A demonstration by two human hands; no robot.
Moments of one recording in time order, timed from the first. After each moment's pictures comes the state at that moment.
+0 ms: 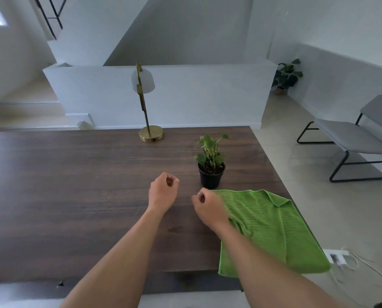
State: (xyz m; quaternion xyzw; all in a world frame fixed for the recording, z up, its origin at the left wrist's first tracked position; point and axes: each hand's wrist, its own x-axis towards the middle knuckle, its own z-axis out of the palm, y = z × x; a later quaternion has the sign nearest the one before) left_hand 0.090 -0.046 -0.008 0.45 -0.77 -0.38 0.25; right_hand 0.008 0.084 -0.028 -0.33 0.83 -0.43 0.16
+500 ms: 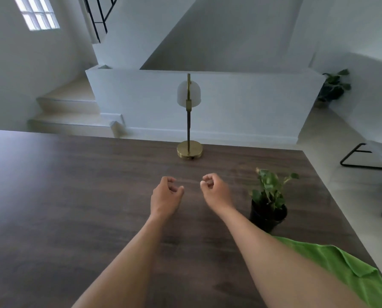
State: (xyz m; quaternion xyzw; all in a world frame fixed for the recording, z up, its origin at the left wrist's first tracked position) left_hand 0.117 -0.191 -0.001 0.50 -0.73 -0.39 0.27; right_hand -0.016 -0.107 0.003 -0.35 0.80 -0.44 0.20
